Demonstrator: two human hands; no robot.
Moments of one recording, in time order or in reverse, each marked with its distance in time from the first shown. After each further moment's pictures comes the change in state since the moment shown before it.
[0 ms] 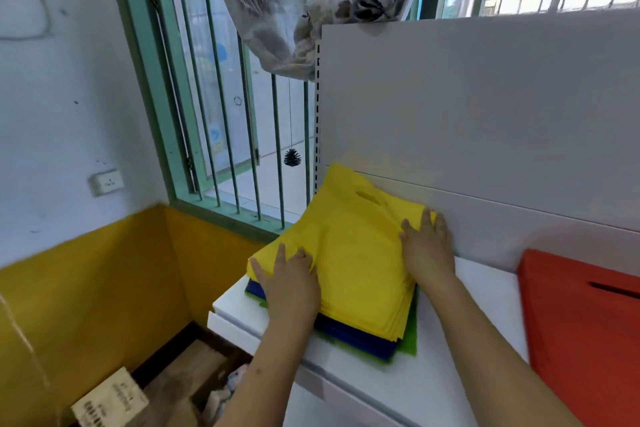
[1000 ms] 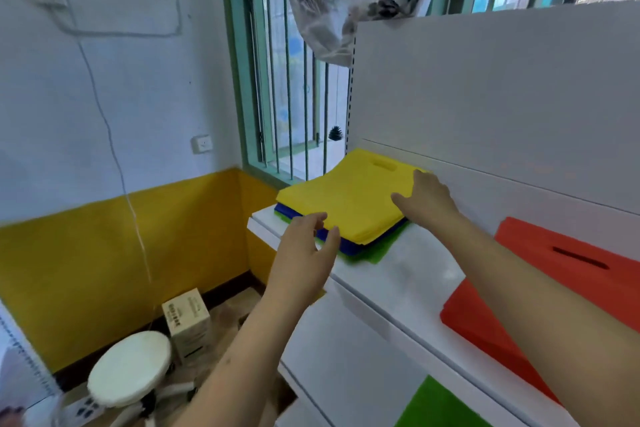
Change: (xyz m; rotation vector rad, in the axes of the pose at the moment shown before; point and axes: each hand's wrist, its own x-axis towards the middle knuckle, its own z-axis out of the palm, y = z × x) left_hand -0.213 0.073 -0.067 -0.635 0.243 -0.042; right_hand -0.077 0.044 -0.098 0.266 -0.118 -0.286
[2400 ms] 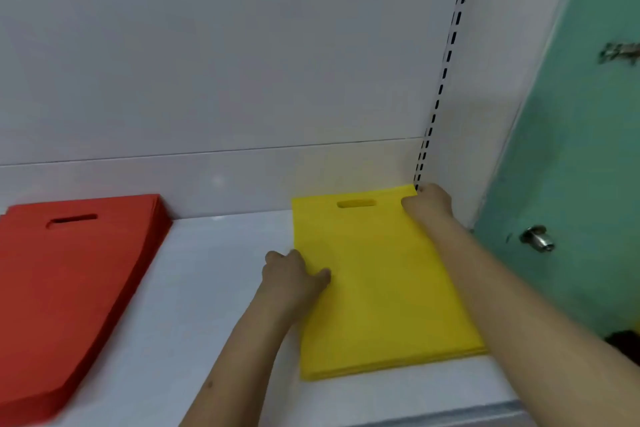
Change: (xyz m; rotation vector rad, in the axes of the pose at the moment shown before) left_hand -0.268 0.368 0.441 0.344 -1.068 0.159; right_hand -0.379 0.615 -0.260 0.335 0.459 1.050
